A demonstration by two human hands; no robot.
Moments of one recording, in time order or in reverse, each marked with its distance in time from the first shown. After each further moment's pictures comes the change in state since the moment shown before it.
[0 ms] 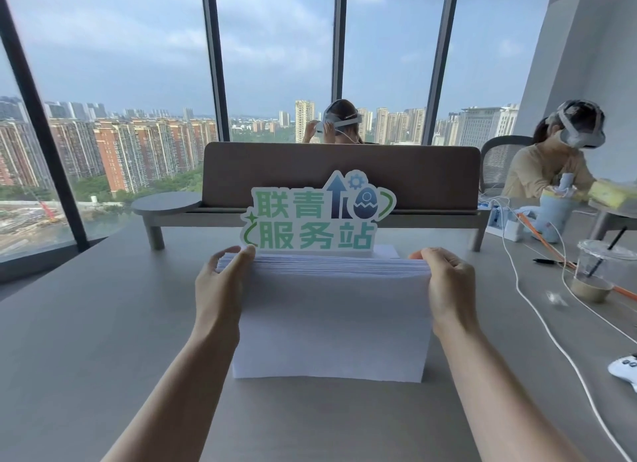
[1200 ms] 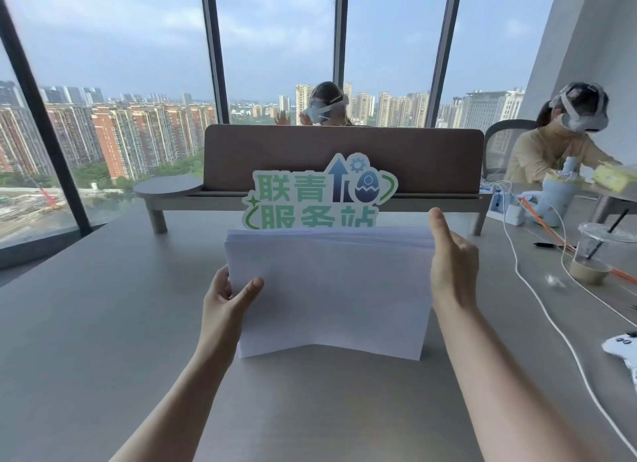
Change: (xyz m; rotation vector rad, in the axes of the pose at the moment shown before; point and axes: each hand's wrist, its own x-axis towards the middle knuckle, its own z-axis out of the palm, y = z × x) left_hand -0.018 -0.057 -0.038 0.009 -0.210 0.068; right_hand -0.006 -0.010 -0.001 -0.124 0.113 -0.052
